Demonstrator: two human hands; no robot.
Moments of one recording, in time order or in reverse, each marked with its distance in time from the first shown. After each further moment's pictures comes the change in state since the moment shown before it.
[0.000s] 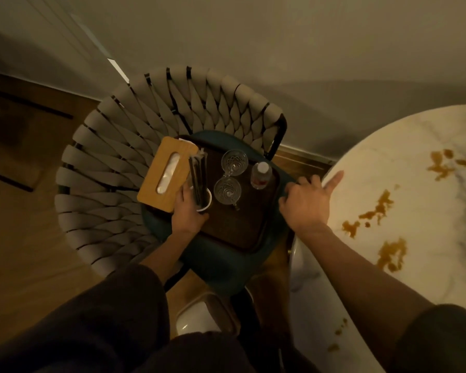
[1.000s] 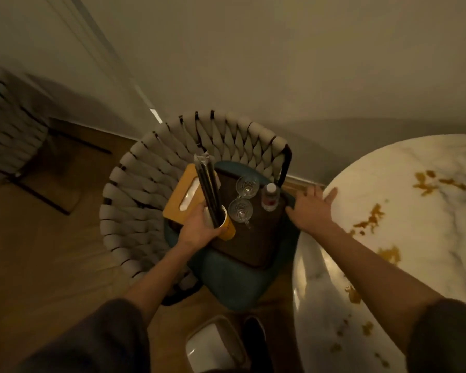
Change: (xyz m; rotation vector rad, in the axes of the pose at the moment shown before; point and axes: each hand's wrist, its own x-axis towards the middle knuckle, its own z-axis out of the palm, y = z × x) left_hand -0.066 0.046 -0.079 -0.177 -0.070 0.065; right_hand 0.003 0.020 -0.010 0.216 -0.075 -0.074
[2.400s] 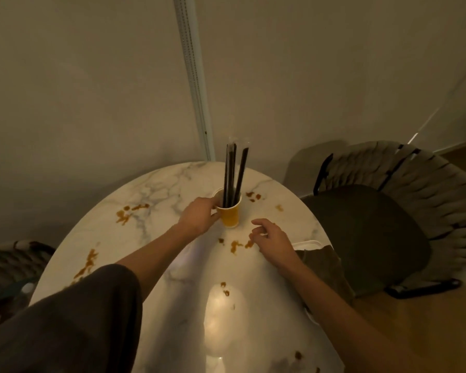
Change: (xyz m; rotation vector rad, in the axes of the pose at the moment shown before) left_hand -0.220 0.480 0.410 0.597 -0.269 1.054; right_hand -0.347 0.487 0.053 1.296 0.501 0.448
